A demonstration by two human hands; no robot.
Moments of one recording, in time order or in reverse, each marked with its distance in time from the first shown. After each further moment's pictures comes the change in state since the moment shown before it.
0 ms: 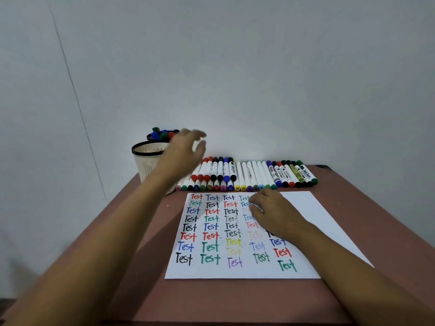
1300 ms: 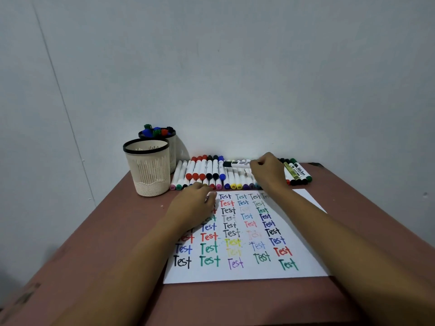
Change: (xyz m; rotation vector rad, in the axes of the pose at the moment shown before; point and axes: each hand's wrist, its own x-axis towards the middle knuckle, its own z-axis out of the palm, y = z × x) left_hand -0.064 -0.016 0.064 0.114 -0.348 -0.058; right_hand 0.068 -0.016 -0.021 0.517 0.340 0.460
